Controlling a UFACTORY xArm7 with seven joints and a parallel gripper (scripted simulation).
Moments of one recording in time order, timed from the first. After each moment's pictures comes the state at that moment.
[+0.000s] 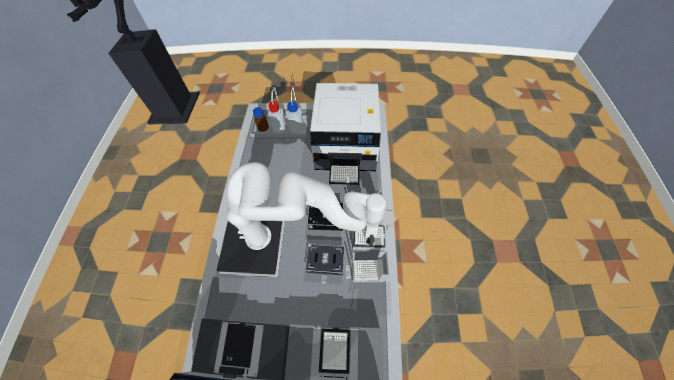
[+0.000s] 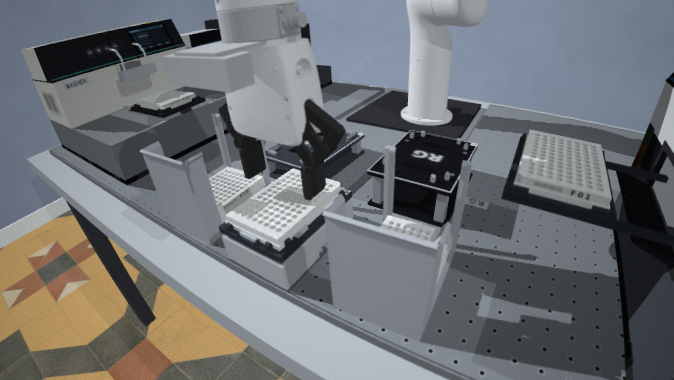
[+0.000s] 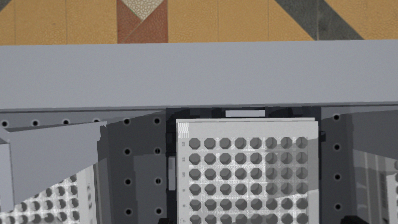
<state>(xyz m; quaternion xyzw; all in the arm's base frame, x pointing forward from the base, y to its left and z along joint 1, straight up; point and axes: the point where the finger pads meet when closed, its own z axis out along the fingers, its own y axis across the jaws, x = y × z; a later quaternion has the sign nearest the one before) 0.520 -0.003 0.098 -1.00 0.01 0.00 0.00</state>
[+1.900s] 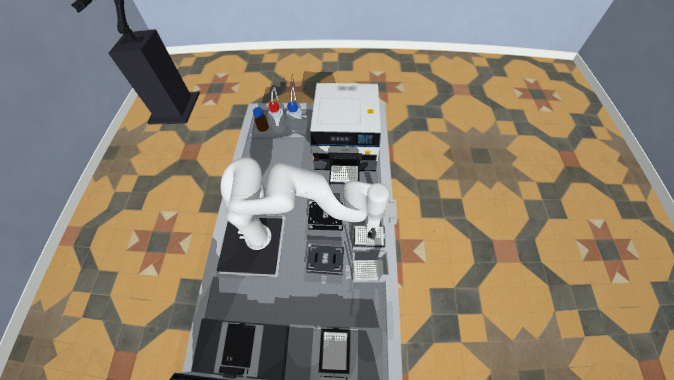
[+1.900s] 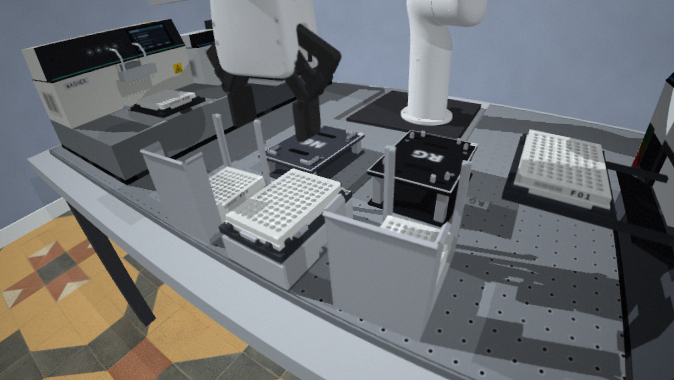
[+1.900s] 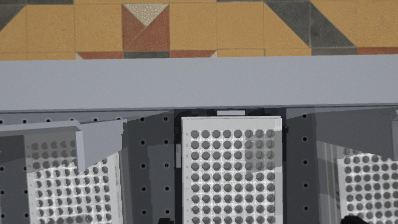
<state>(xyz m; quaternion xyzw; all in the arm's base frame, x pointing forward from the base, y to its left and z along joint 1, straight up) 0.520 -0.003 0.166 -1.00 0.01 0.00 0.00</state>
